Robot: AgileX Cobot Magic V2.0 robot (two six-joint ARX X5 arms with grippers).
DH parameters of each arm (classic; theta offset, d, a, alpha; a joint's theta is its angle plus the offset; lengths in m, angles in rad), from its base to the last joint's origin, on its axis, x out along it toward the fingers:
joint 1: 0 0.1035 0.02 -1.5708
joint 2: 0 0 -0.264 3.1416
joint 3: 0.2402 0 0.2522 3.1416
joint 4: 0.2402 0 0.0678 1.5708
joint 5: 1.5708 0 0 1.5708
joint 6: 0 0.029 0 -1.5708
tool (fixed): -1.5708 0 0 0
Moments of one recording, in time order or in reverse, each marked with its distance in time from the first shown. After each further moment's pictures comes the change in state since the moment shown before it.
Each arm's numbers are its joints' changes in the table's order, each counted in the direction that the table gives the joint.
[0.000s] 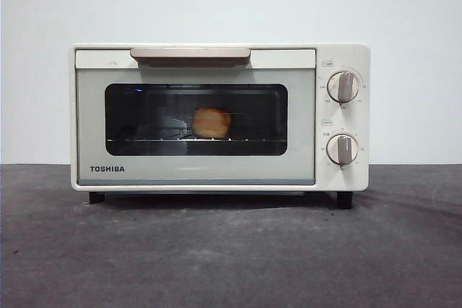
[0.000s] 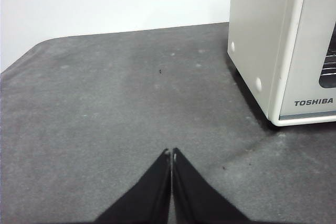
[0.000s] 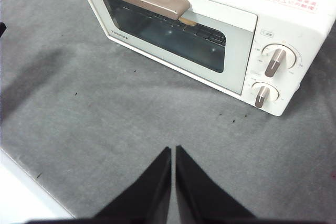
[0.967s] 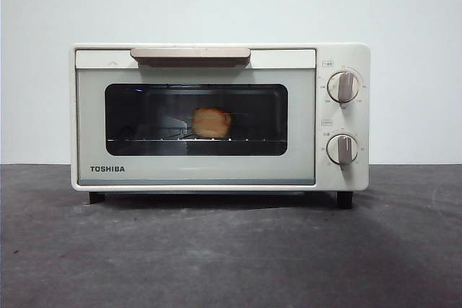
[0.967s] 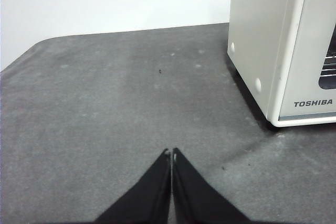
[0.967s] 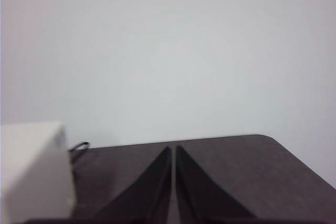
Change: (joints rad) left arm 0.000 0.000 0.000 0.000 0.000 -0.007; right arm -0.879 -0.556 -0.615 -0.827 0.009 -0.256
